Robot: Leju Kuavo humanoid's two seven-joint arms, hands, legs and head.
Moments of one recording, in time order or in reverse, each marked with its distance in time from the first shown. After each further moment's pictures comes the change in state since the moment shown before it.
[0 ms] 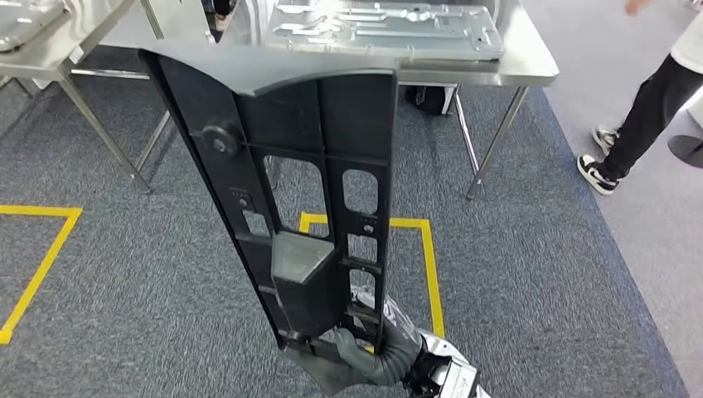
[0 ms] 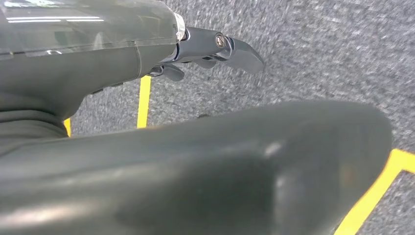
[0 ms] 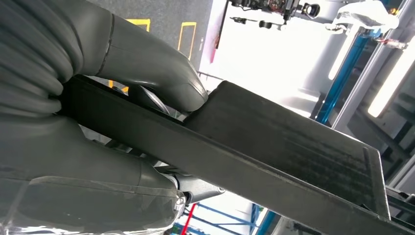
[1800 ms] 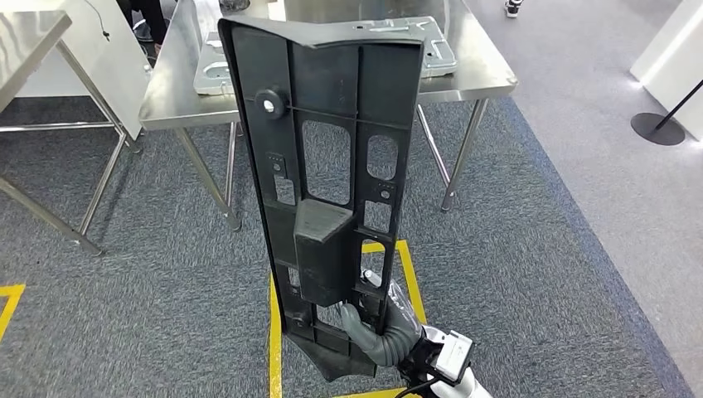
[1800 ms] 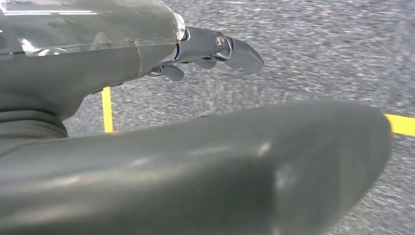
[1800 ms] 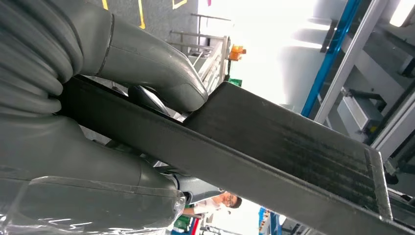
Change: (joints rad) left arm 0.018 0.001 0.000 0.000 -0.011 0.004 -0.028; right arm -0.014 0.037 -0.029 0.087 -0.072 -0.018 0.024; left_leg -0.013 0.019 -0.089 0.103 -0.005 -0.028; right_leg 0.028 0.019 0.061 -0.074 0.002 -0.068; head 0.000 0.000
